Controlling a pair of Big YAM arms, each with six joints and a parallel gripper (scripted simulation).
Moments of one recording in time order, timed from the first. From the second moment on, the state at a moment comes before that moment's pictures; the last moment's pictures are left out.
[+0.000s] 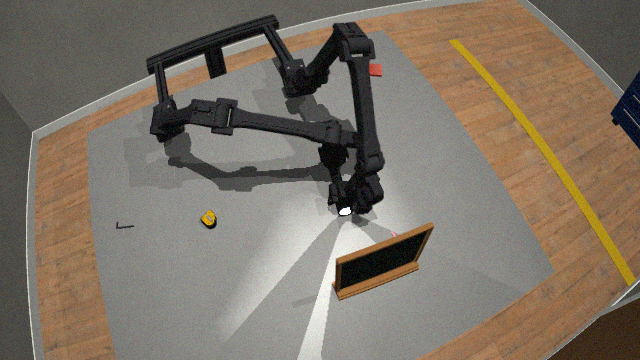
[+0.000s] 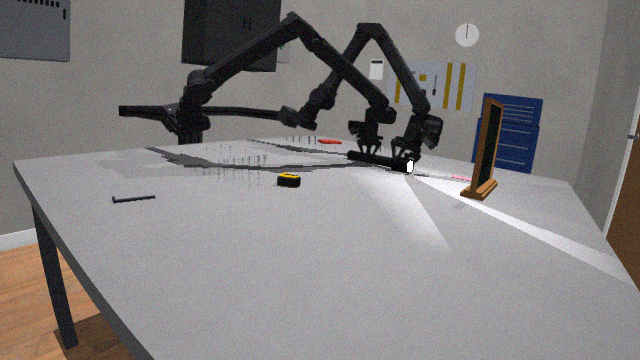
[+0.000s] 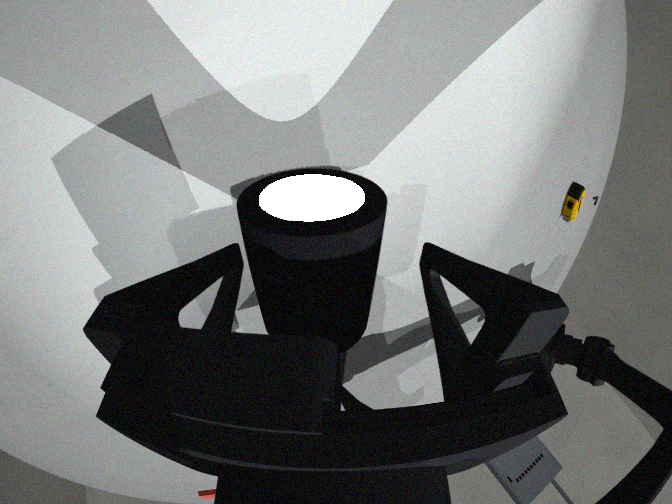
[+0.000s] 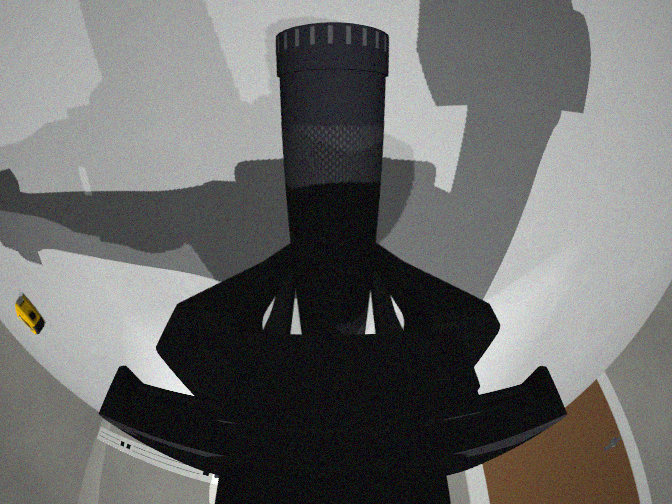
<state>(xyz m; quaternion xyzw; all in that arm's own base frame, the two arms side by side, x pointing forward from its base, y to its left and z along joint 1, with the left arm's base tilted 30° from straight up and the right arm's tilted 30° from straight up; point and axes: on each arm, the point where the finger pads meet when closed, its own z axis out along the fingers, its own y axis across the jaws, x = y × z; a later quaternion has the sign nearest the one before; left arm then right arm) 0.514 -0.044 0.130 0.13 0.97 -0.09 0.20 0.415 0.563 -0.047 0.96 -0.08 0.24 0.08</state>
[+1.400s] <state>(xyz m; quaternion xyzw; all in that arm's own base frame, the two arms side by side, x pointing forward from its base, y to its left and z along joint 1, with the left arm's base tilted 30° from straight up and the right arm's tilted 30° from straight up) 0.546 -0.044 0.181 0.16 0.94 -0.02 0.29 0.415 0.563 -0.047 0.96 -0.08 0.24 0.08</state>
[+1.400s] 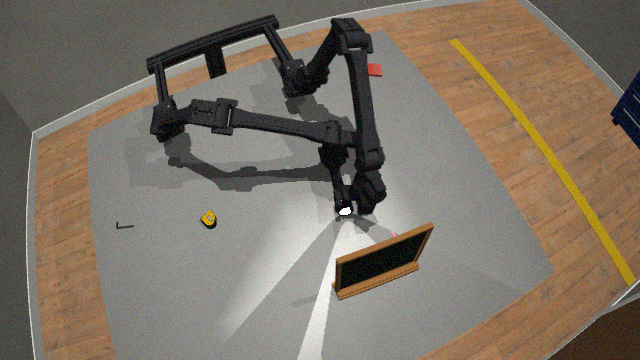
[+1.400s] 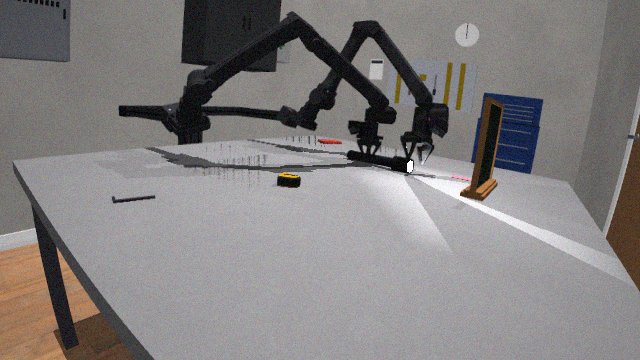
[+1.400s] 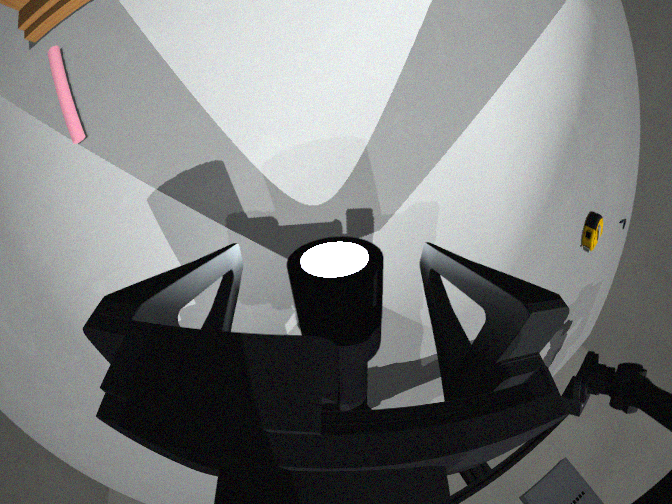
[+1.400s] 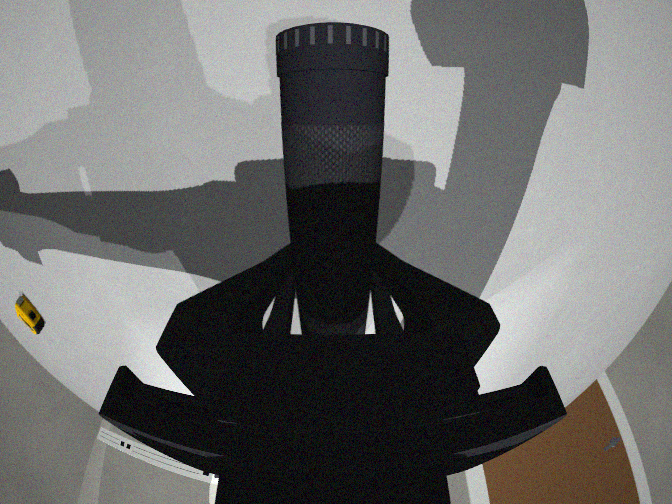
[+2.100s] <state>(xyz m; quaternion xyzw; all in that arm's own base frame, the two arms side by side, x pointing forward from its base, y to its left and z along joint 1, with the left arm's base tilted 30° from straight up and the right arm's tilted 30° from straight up) 0.620 -0.066 0.224 0.18 0.87 0.08 0.44 0.415 0.563 -0.047 0.96 -0.08 0.24 0.08</state>
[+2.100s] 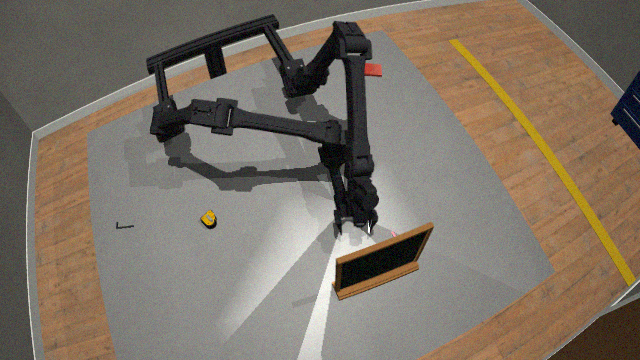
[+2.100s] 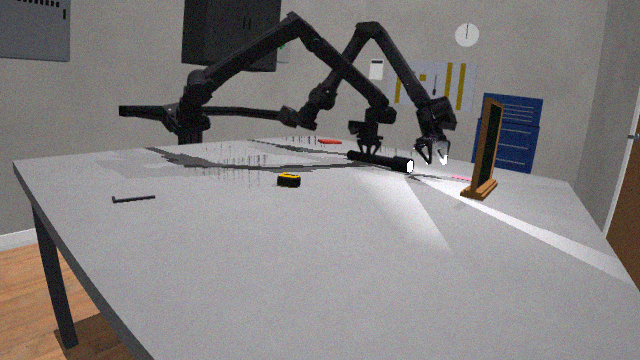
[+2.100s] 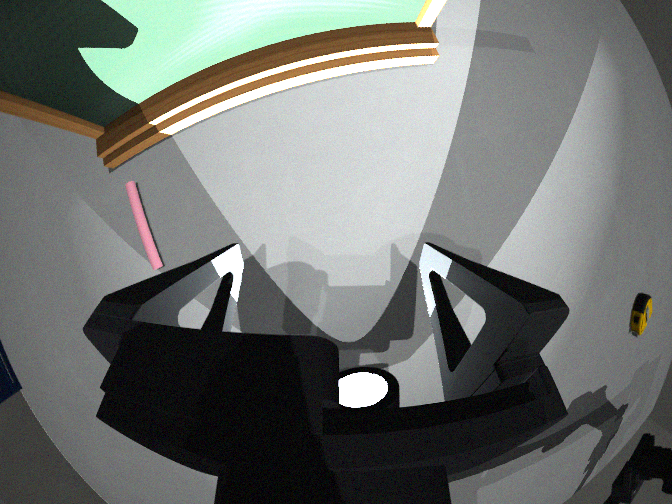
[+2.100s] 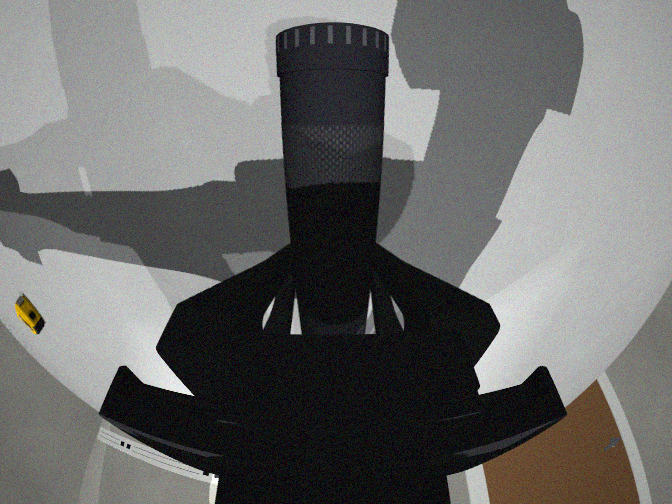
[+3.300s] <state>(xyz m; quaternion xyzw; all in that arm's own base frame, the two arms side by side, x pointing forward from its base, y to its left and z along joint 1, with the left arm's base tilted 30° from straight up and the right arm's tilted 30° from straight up) 0.671 -0.118 0.343 0.09 0.70 0.20 0.68 0.415 0.563 -0.047 0.96 -0.08 0.24 0.08</state>
